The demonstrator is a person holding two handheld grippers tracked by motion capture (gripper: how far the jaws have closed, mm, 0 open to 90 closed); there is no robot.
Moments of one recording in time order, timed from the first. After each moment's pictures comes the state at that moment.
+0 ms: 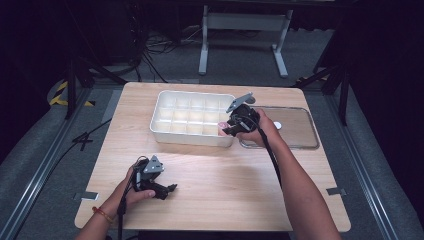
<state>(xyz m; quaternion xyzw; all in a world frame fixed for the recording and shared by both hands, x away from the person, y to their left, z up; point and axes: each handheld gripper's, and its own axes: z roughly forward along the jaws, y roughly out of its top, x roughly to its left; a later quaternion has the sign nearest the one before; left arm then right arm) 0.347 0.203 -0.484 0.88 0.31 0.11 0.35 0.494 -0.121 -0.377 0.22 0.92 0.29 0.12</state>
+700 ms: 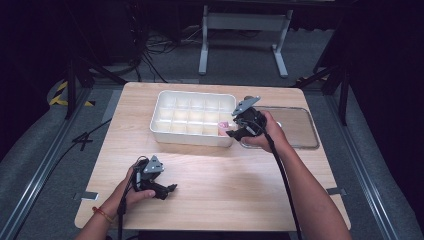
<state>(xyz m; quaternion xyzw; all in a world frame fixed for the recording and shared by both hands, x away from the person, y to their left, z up) 0.347 0.203 -0.484 0.88 0.31 0.11 0.35 0.471 -0.134 -0.366 0.22 0.91 0.30 0.16</state>
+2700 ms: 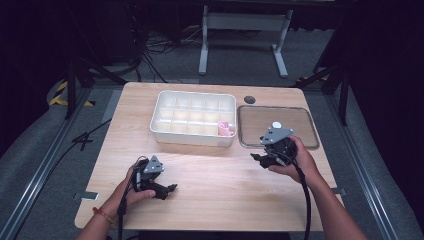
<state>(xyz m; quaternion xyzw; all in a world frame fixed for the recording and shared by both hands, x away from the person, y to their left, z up) 0.347 0.203 -0.484 0.88 0.31 0.12 0.34 0.391 -0.206 -0.386 0.23 0.90 0.30 0.22</state>
